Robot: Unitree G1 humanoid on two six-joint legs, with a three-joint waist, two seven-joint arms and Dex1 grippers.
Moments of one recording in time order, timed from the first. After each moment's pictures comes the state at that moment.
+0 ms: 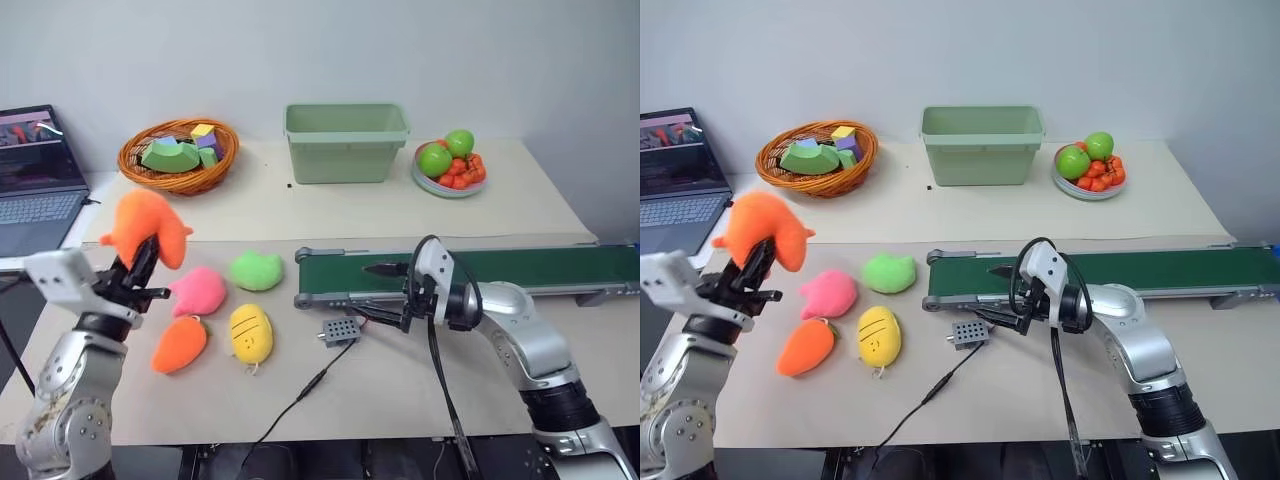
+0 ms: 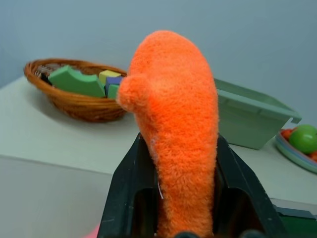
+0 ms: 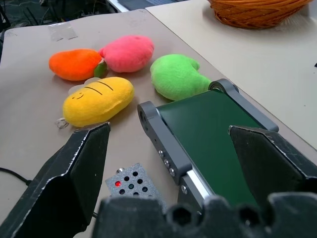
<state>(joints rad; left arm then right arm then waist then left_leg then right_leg) 0.01 0.52 0.38 -0.53 -0.54 0.46 -0.23 -0.34 -0.56 0.11 -0.20 0.38 0.38 0.94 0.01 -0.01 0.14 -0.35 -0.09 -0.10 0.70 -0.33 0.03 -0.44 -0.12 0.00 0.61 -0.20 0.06</state>
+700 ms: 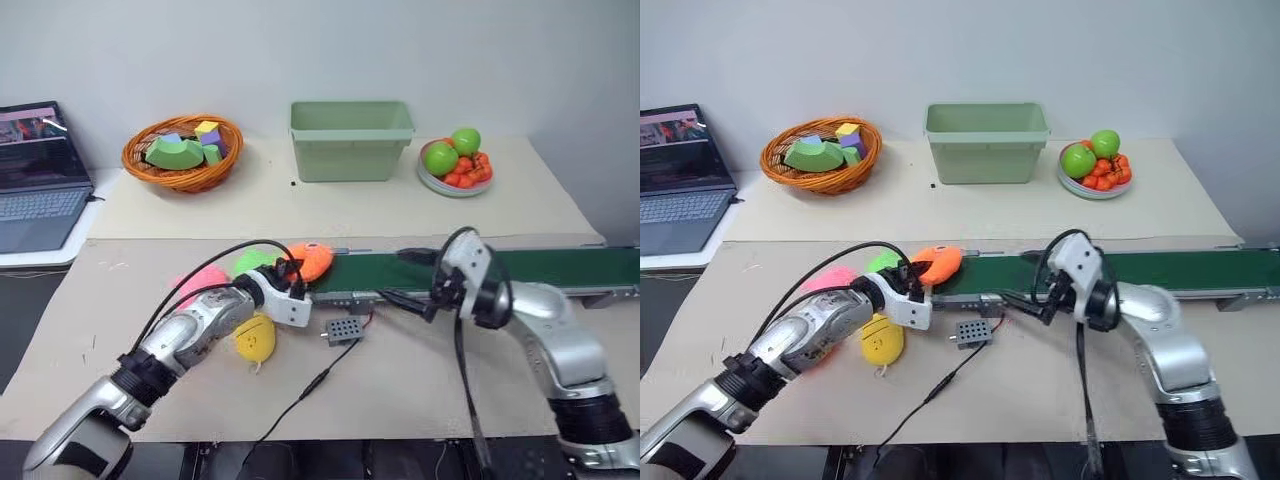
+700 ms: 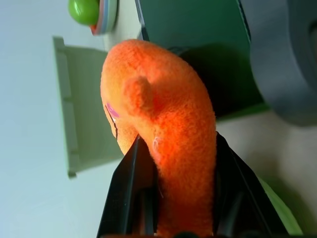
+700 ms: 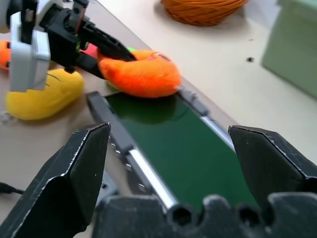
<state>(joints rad) -0.53 0.66 -0.58 0.10 0.78 -0.20 -0.27 -0.26 -0.69 -0.03 -0.30 0.37 0.38 0.86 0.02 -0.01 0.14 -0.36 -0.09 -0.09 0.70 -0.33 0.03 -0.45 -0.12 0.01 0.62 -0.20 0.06</state>
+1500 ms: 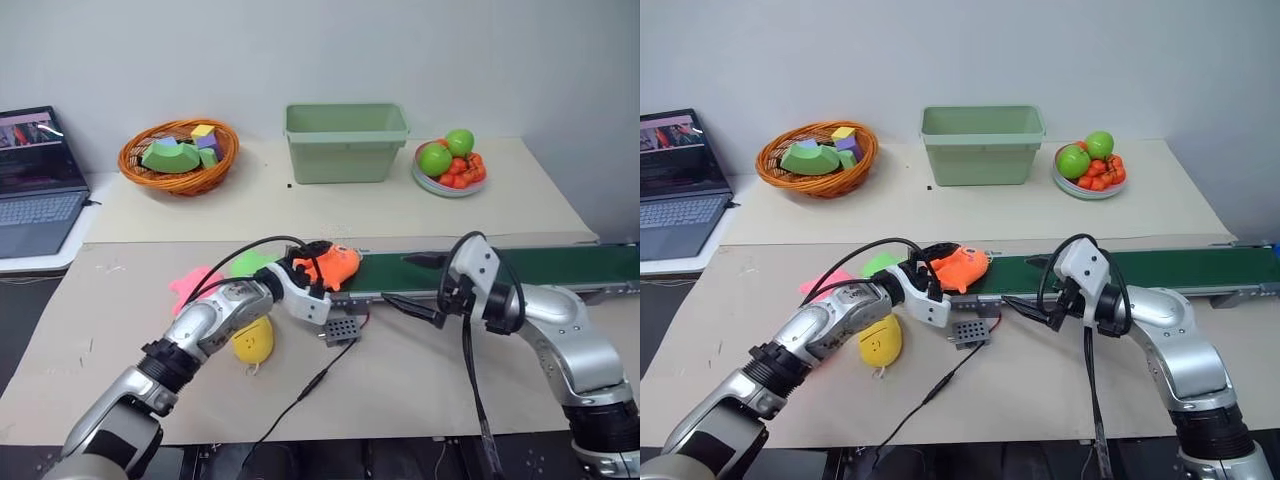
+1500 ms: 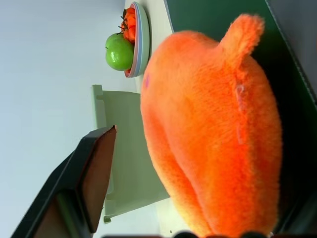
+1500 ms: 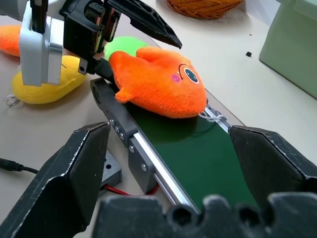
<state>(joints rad) -0.55 0.55 -0.52 0.16 0.84 -0.32 -0.26 -0.22 -0.70 -0.02 -0.32 0.37 0.38 0.87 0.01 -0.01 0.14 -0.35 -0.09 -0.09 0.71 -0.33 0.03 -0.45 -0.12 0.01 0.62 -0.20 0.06</state>
